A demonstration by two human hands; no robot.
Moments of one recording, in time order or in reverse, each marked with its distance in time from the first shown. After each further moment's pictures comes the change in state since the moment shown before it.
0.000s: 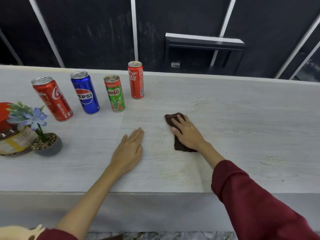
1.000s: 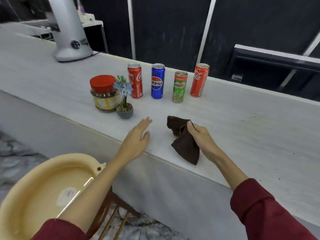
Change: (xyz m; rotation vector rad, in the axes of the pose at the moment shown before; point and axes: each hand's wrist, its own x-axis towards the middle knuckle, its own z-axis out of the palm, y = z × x) left_hand -0.134 -0.020 -0.069 -0.358 0.371 -0.355; right_hand -0.063 -0.142 -0.004 0.928 -0.212 -0.101
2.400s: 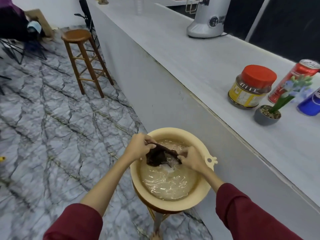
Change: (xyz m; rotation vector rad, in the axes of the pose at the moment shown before) left_hand -0.183 -0.231 -0.181 0.050 0.255 -0.668; right_hand 0.012 0.040 0.374 -0.636 -0.615 -0.150
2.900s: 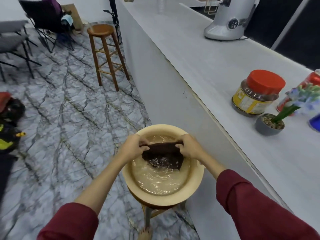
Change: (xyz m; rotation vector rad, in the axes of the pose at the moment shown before) left_hand -0.025 0.004 0.027 0.106 0.105 -0.076; right_hand 0.024 -0.007 -0.047 -0.223 -0.145 -0.280
